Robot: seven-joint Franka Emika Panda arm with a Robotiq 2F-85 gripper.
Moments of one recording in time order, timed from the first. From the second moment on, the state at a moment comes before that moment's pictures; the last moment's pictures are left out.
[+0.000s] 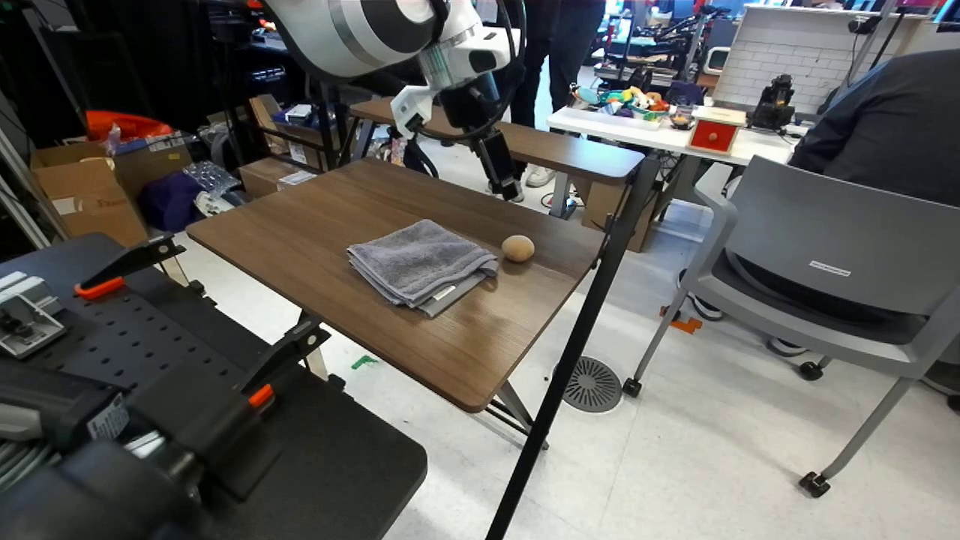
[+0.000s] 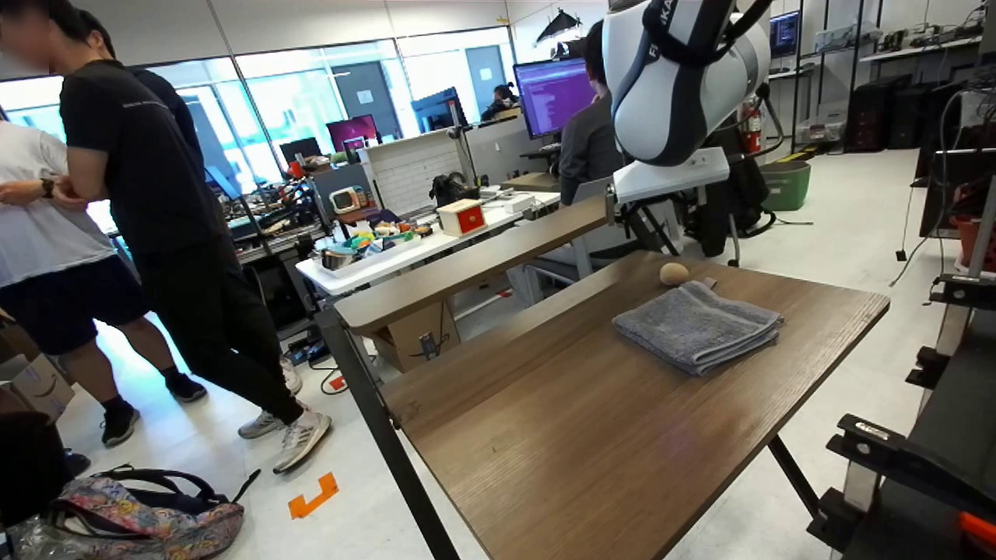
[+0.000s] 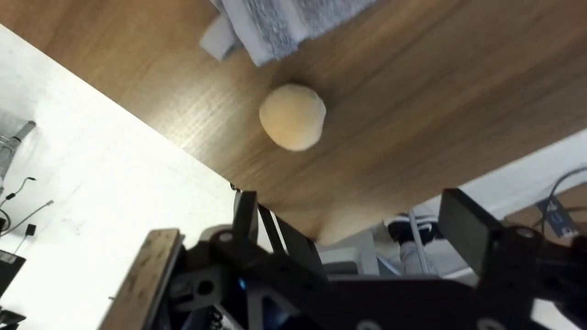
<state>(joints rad) 0.33 0.85 -0.48 -1.76 0.03 2.81 0.73</state>
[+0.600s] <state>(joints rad) 0.18 0.67 -0.13 -2.04 0.10 2.82 0.49</state>
